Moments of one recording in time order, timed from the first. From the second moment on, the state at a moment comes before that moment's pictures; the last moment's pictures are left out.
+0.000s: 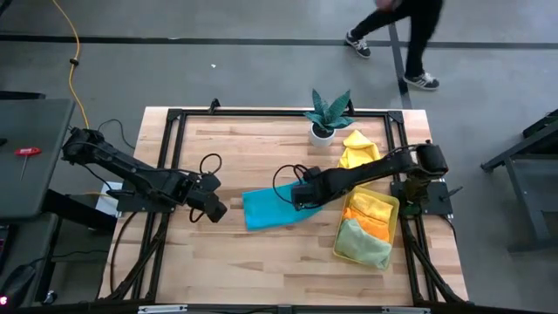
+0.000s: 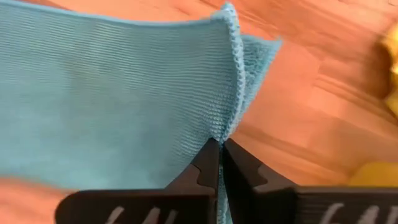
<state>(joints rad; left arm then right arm) -0.23 1.11 0.62 -0.78 -0.33 -1.08 0.15 1.82 1.32 -0.95 0.25 1.32</state>
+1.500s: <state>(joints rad) -0.28 1.49 0.62 -0.38 -0.26 -0.99 0.17 2.05 1.33 -0.01 0.16 1.46</state>
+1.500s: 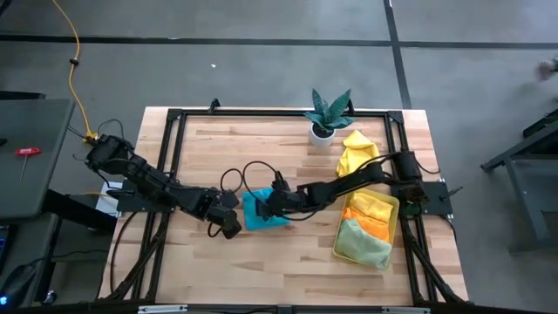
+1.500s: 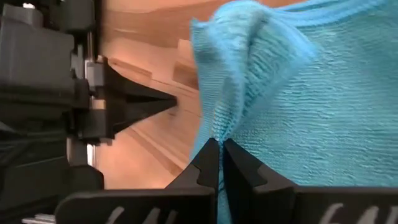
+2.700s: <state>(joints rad) -0.28 1.26 0.62 -0.60 -0.31 -0.82 0.07 1.93 1.33 -0.34 0.10 1.21</state>
